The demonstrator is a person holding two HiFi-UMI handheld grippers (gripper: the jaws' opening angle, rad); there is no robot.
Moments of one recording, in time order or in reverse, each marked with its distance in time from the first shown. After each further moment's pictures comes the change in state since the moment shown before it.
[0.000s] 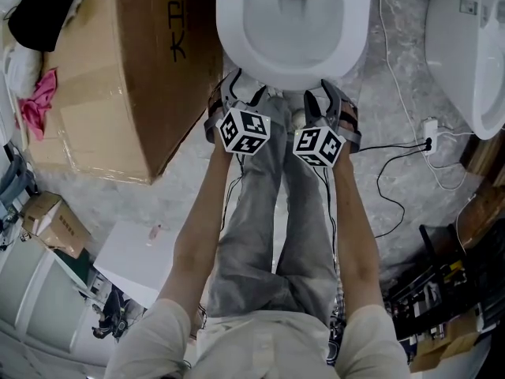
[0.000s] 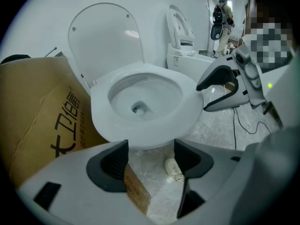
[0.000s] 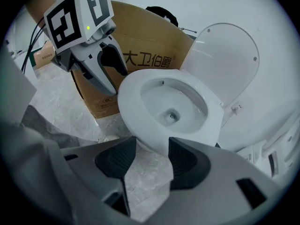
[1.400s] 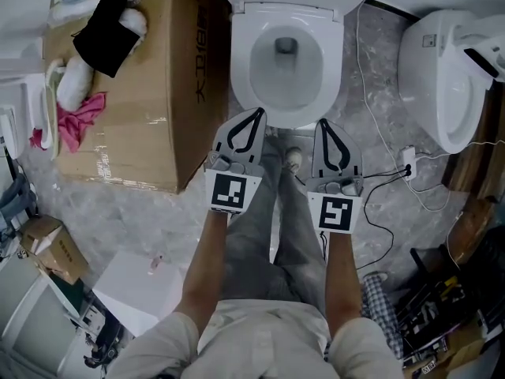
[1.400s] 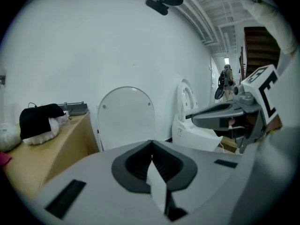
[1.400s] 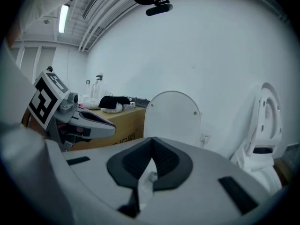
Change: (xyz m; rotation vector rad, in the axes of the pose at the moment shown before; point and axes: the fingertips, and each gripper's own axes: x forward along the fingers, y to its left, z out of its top) left arm -0.225 0.067 0.222 -0.180 -0.676 -0.009; right arm -0.234 -0.175 0.204 0.526 -0.594 -0.183
